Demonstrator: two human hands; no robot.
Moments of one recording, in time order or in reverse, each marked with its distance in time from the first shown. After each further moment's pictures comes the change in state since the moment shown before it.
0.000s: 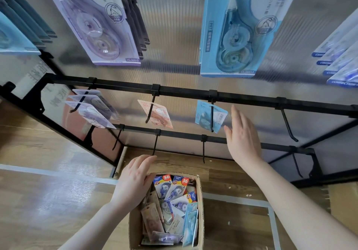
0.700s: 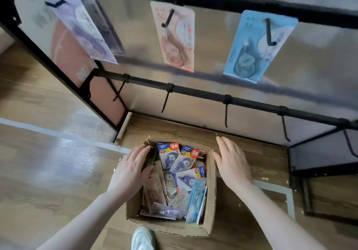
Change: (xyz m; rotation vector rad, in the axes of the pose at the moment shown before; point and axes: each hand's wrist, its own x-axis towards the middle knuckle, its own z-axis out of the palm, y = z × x) left_hand -0.087 -0.073 0.131 0.049 -0.130 -0.199; right_hand -0.146 0.013 0.161 -0.091 -0.409 -0.023
